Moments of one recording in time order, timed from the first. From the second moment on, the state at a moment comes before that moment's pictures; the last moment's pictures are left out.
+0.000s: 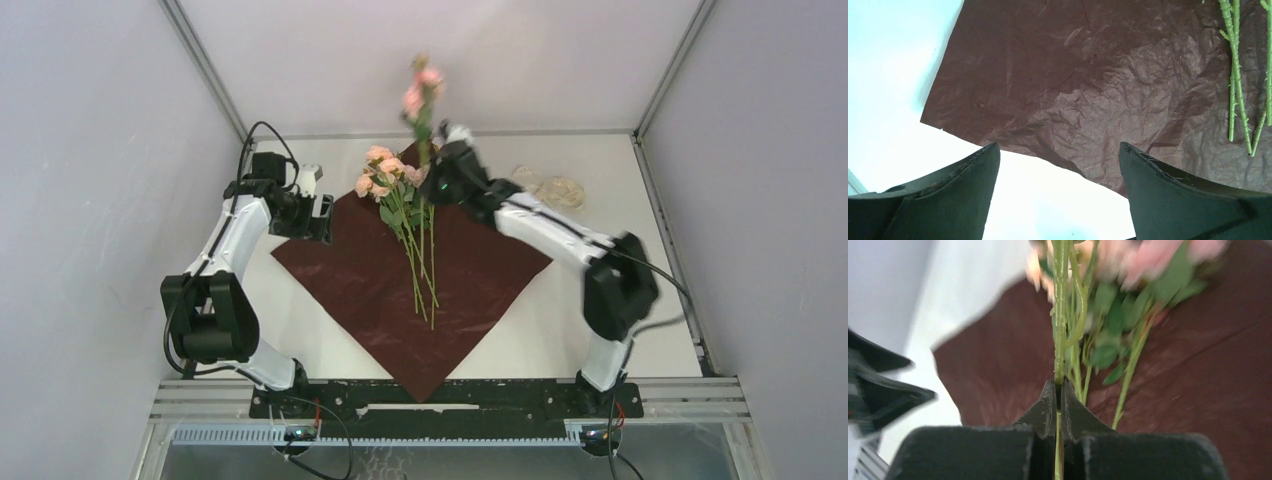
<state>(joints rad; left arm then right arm) 0.03 1.55 1.27 -0.86 0.22 0.22 0.66 1.70 1.50 -0.24 0.11 0.52</state>
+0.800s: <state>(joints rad) 0.18 1.57 1.21 -0.85 0.03 0.29 0.57 1.74 1.44 -0.46 -0.10 0.56</state>
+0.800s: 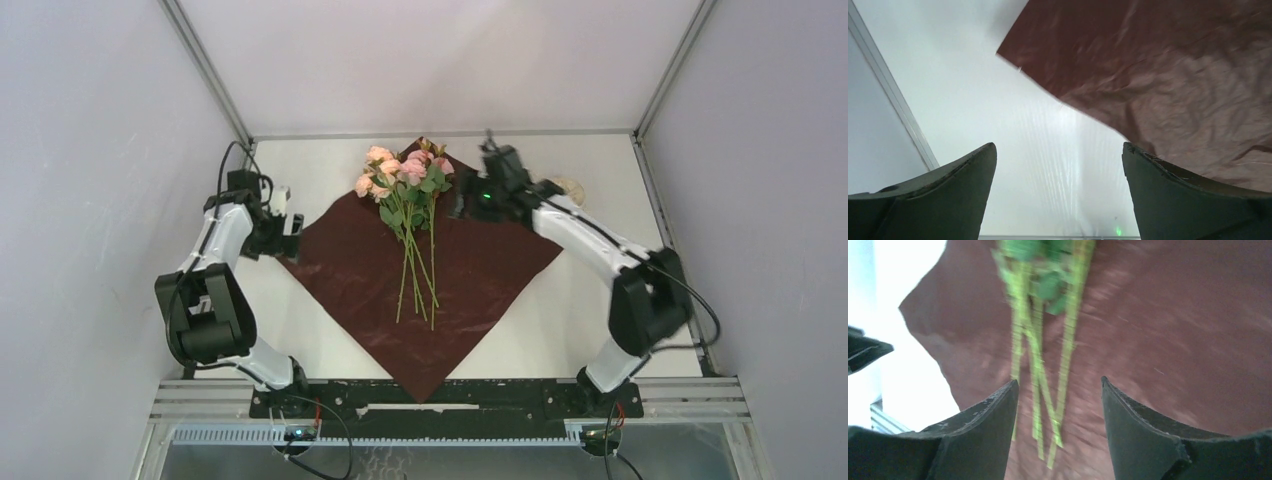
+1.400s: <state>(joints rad) 0.16 1.60 0.97 -0.83 0.02 0.37 0.21 1.46 0.74 -0.45 -0.25 0.60</state>
